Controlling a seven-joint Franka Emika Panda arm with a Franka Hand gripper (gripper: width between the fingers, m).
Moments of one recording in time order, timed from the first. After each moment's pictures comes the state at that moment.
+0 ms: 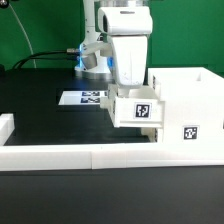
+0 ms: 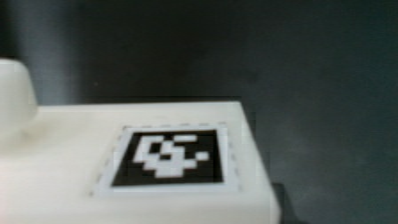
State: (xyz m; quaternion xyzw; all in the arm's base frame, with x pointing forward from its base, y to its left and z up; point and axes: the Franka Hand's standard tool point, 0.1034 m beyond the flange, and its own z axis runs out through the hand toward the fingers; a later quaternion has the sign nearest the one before) arm 0.540 0.002 0.060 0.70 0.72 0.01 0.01
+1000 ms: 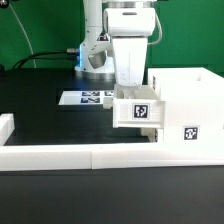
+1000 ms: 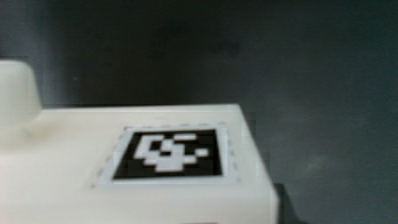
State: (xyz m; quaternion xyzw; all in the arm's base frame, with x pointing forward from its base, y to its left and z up) arm 0.537 0.015 0.059 0.74 0.67 0.01 0.01
